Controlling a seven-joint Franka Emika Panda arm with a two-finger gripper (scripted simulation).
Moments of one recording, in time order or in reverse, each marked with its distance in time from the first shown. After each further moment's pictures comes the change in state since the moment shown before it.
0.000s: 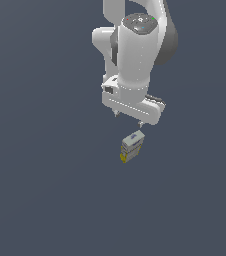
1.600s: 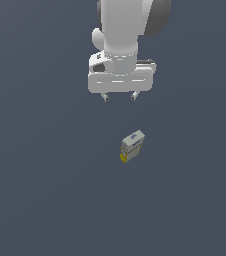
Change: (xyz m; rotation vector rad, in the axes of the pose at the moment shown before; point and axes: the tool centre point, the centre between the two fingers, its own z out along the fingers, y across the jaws) arm -0.023 0.051 -0.061 0.013 -0.012 -0.581
